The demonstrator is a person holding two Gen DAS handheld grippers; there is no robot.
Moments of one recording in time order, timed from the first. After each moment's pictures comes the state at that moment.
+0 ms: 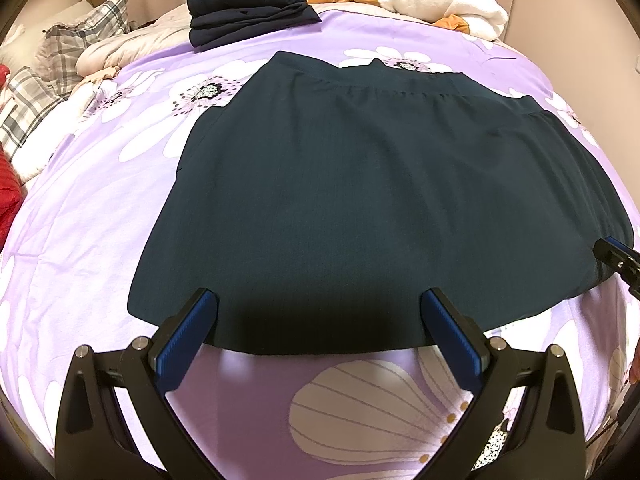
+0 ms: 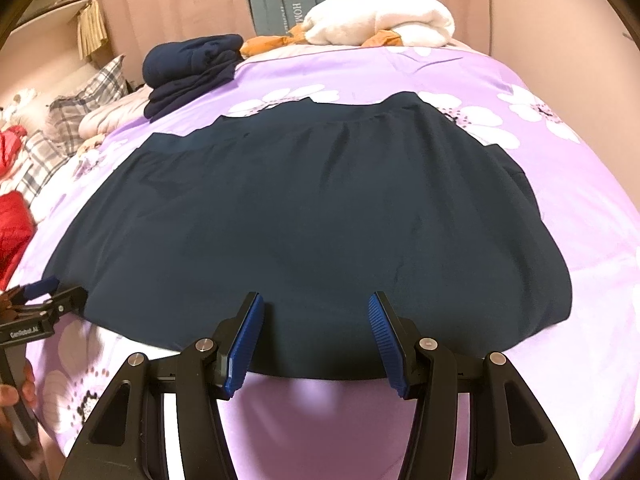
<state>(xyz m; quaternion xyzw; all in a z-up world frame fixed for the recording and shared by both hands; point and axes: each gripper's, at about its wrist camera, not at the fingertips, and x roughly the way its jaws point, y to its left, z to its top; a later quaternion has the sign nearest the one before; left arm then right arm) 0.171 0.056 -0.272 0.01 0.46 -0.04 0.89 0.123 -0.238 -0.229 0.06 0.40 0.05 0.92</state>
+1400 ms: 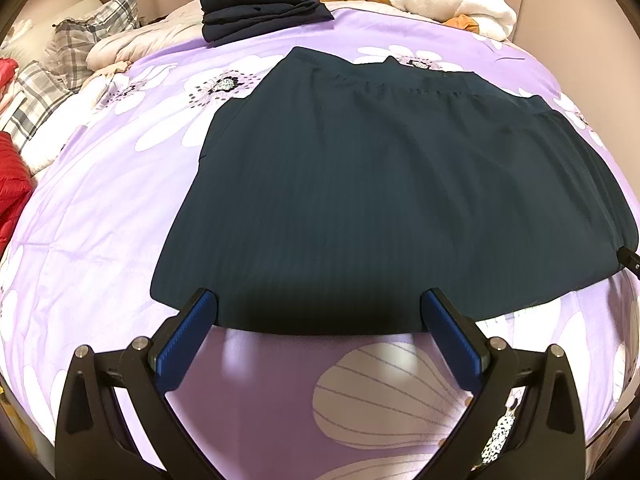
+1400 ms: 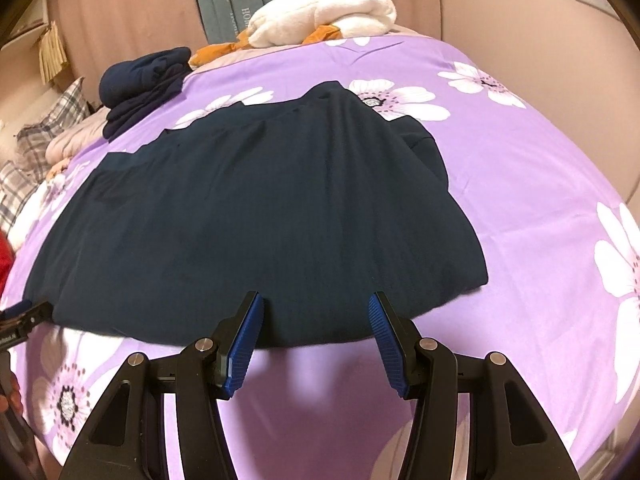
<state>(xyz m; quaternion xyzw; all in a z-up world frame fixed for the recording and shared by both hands) 0.161 0.069 -0.273 0.01 0.46 -0.02 0.89 0.102 -0.290 -0.233 0.08 0.40 -0.01 0.91</state>
